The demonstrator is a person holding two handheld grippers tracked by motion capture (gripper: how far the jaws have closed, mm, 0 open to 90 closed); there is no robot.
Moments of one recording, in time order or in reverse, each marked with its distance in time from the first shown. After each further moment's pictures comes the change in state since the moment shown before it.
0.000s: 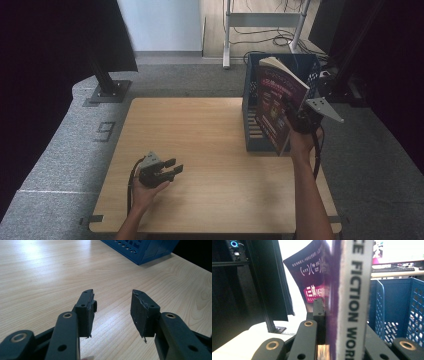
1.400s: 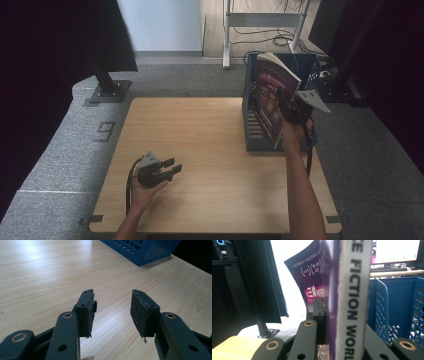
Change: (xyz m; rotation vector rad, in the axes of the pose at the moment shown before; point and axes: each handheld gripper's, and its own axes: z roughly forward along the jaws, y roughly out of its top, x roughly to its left) left arm 0.003 0.000 -0.003 -0.010 -0.002 -0.013; right arm 0.001 -0.008 0.038 -0.003 -0.056 0.000
